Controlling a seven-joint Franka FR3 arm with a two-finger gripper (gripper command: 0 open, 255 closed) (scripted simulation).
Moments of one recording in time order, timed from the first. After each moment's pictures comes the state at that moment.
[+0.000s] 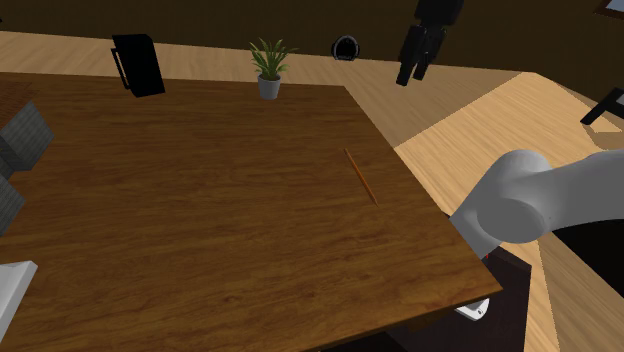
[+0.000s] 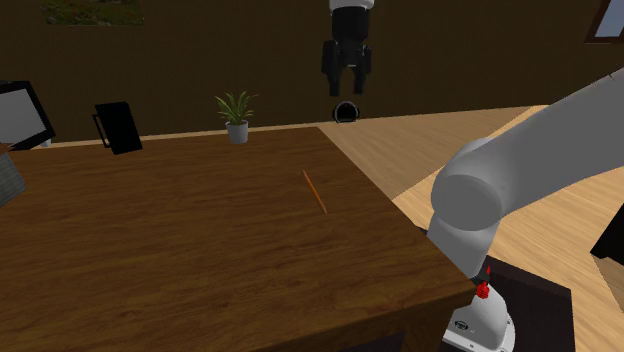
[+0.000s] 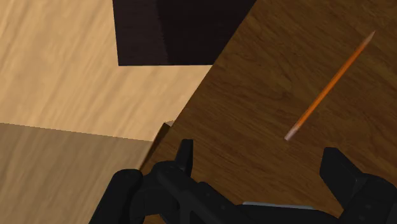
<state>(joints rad) -0.01 -0.77 -0.05 -2.31 0.04 1.47 -0.01</state>
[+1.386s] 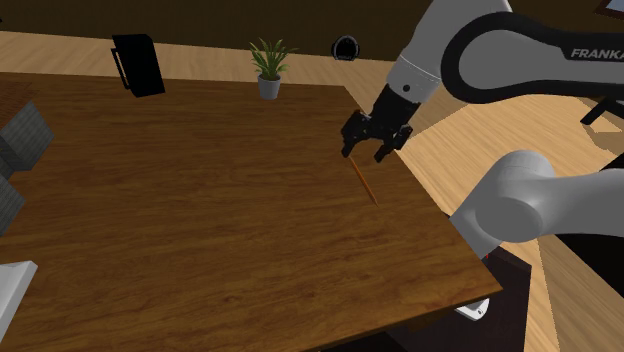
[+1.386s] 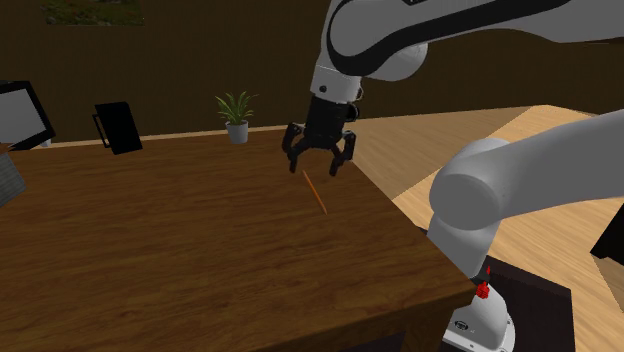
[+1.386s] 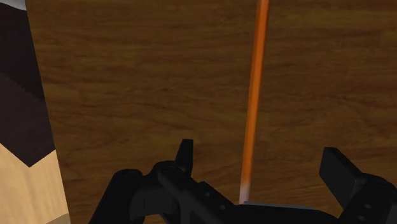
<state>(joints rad) -0.04 -1.02 0.28 -2.86 0.44 2.00 0.58</state>
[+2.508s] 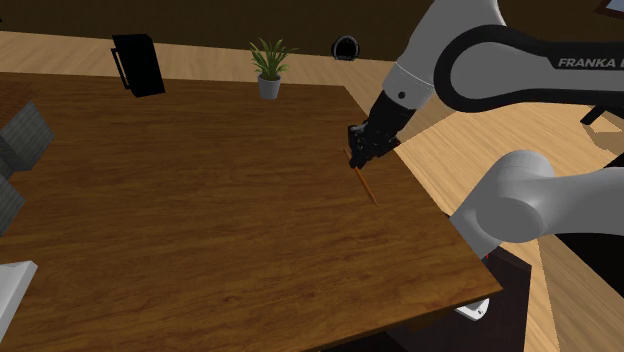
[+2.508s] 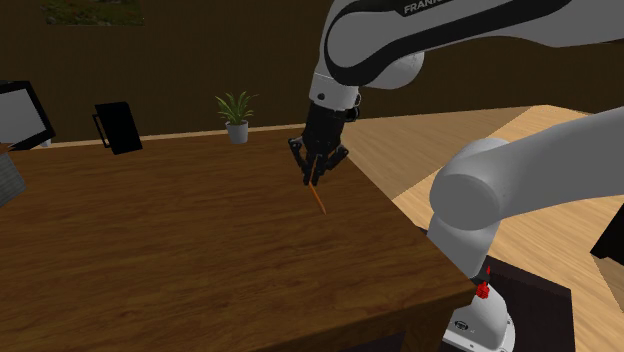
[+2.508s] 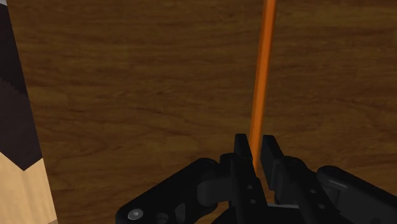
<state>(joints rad) -0.04 -1.00 0.30 -2.88 0.46 2.04 0.58</state>
